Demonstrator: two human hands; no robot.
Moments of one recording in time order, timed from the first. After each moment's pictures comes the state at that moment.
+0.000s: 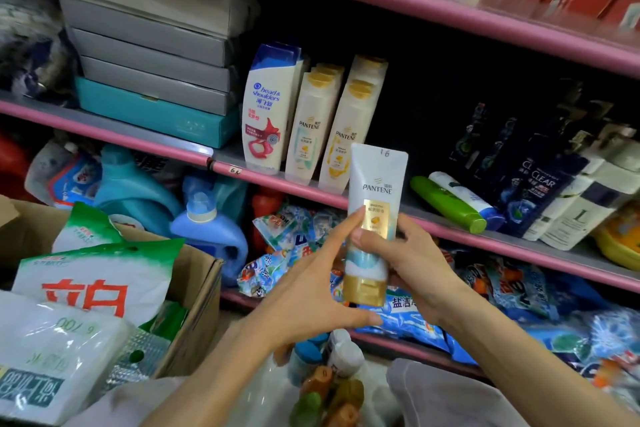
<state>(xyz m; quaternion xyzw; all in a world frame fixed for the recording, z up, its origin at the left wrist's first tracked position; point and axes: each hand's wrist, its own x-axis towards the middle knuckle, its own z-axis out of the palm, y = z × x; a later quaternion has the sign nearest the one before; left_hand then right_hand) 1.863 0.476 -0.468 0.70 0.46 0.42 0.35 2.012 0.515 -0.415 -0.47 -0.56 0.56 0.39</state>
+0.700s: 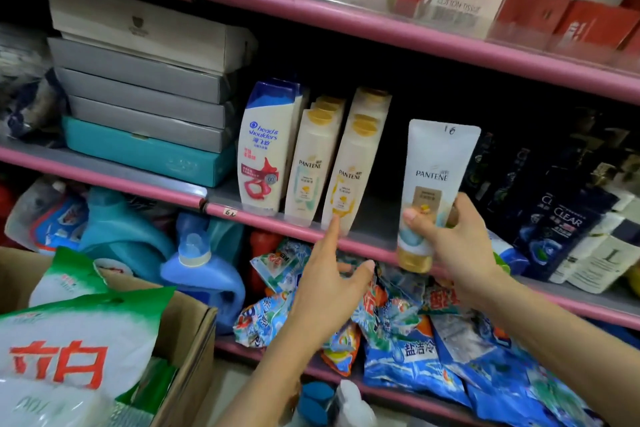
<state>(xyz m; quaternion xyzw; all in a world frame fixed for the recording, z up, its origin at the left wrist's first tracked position) 1.875 0.552 -0.466 0.57 0.53 0.51 0.36 2.033 0.604 -0.393 -0.51 -0.60 0.31 0.52</state>
